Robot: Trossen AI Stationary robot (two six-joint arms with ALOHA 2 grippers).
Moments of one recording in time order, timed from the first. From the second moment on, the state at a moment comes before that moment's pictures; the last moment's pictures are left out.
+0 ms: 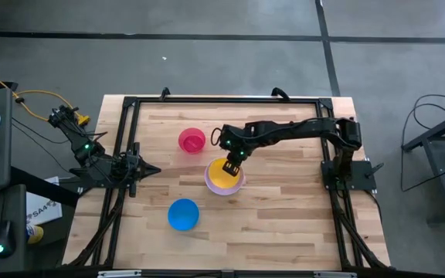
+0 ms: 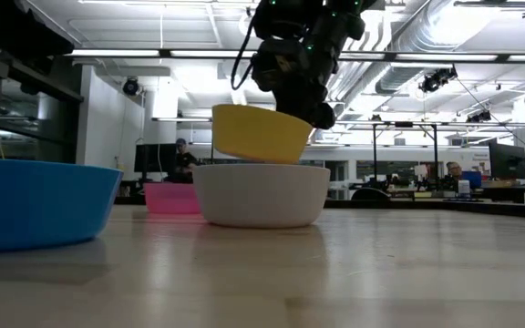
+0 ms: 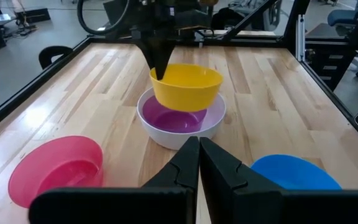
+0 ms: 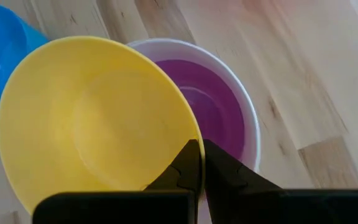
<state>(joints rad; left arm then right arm) -0.77 0.29 0.41 -0.48 -0.80 -0.34 -0.12 1.88 1.46 -0.68 -0.16 0.39</state>
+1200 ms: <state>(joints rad) -0.77 0.29 0.41 -0.49 -0.80 -0.34 -0.13 1.95 1.46 -0.68 -0.14 0.34</state>
